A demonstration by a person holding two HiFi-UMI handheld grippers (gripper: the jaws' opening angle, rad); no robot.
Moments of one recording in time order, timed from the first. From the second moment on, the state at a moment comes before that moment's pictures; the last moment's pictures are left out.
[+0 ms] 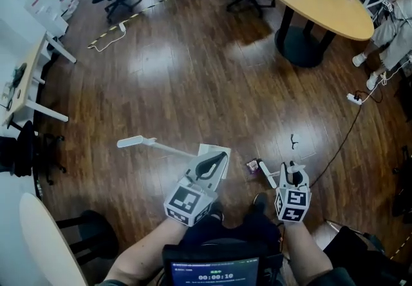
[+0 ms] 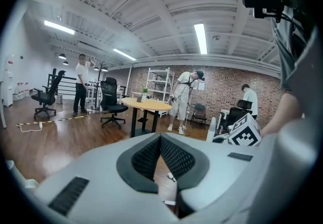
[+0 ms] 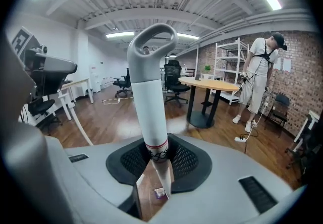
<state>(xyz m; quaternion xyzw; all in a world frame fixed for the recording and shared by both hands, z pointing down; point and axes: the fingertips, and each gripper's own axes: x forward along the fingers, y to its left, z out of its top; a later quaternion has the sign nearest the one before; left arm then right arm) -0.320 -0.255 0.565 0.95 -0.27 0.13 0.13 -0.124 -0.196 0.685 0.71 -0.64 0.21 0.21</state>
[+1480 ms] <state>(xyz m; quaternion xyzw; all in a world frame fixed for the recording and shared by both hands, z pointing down) -0.310 -0.232 0.474 0.96 -0.26 0.08 0.10 -0.199 -0.225 0.494 0.67 -0.72 0.12 0.10</state>
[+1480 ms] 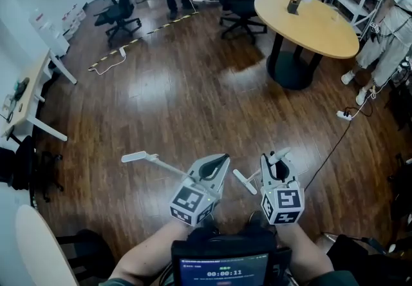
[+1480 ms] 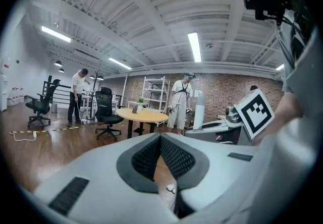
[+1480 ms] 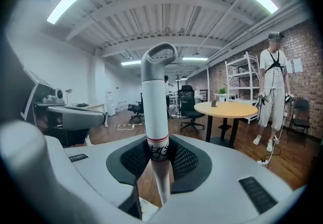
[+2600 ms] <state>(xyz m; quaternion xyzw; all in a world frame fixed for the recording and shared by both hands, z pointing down) -0.154 -0.138 0.300 0.97 -0.24 0.00 0.08 0.035 -0.059 0.250 0.68 -0.73 0.00 0.03</state>
